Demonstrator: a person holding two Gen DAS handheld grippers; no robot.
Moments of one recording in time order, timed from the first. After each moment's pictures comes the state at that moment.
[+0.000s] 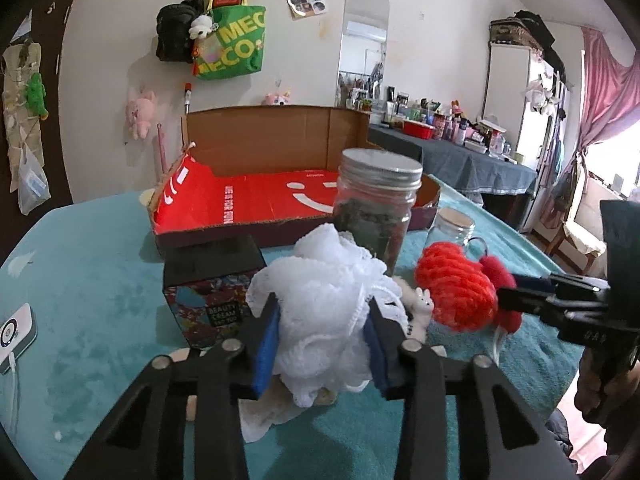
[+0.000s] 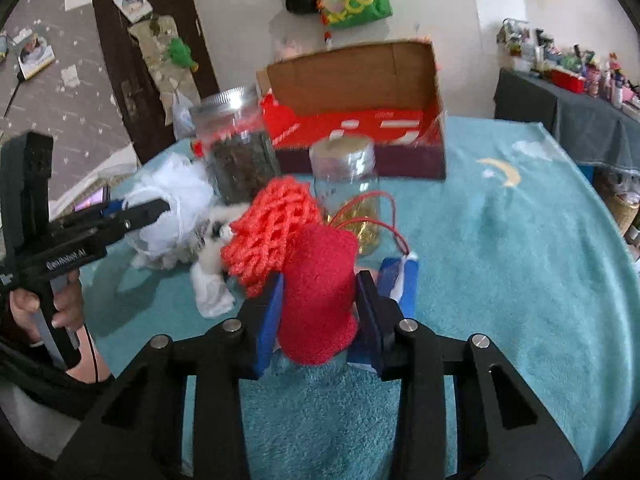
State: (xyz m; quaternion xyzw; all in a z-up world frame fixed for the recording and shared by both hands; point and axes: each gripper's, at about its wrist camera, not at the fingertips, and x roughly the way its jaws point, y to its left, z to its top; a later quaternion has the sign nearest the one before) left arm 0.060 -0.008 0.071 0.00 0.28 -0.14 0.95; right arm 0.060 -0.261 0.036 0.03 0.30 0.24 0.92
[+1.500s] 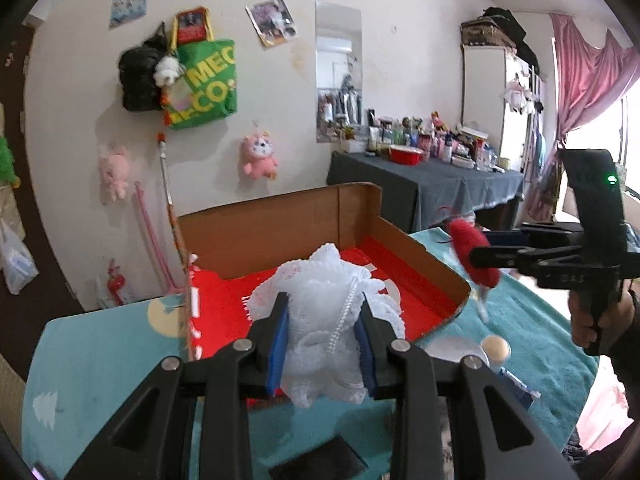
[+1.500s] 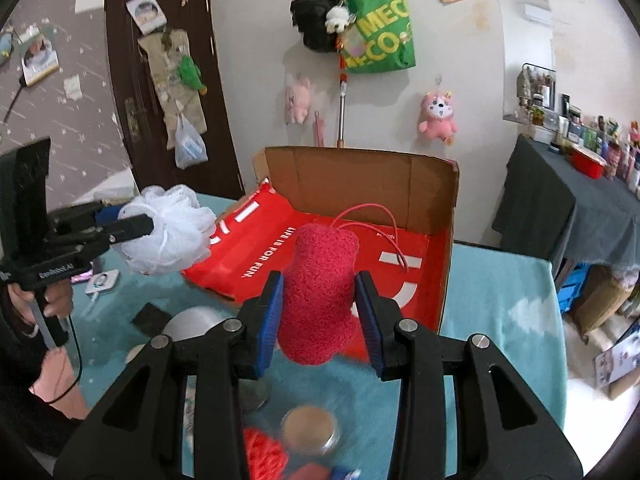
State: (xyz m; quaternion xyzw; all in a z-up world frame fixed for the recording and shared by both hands) left arm 0.183 0.022 0.181 0.06 0.26 -0.19 0.95; right arm 0.217 -0.225 0.158 -0.04 0.29 0.26 0.92
